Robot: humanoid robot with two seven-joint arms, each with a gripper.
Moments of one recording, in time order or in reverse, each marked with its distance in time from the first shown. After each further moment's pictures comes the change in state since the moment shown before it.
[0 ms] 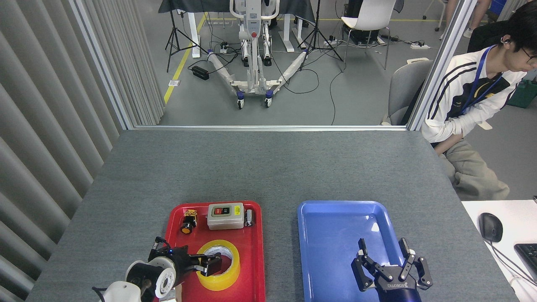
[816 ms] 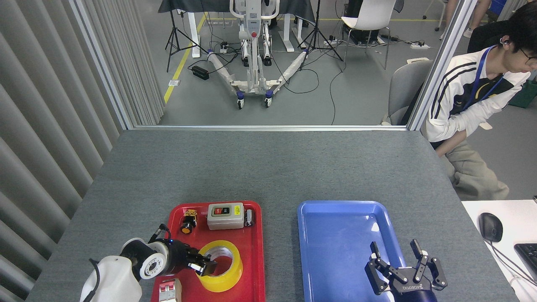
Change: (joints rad) left arm -0.151 0.041 0.008 0.197 0.108 -0.448 -0.099; right arm 0.002 -0.017 -0.102 0.016 0.009 -0.113 0.010
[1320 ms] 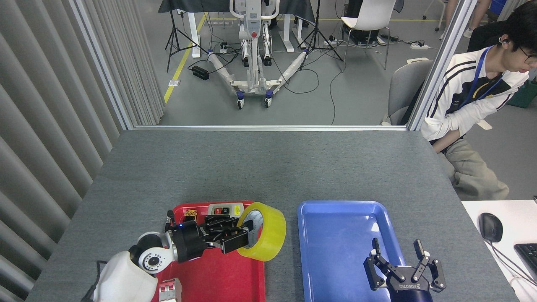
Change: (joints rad) left arm -0.006 -0.113 0.062 0.038 0.399 -0.334 0.260; right arm -0.002 0.005 0.057 0.001 0.002 0.114 -0.061
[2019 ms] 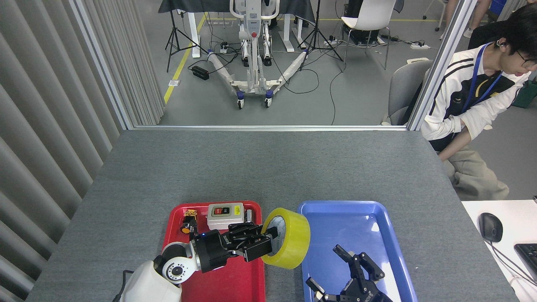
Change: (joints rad) left arm 0.031 -0.090 -0.017 -0.003 0.020 -0.005 0.018; right arm -0.029 -0.064 0.112 -0.003 0.024 -0.740 -0.123
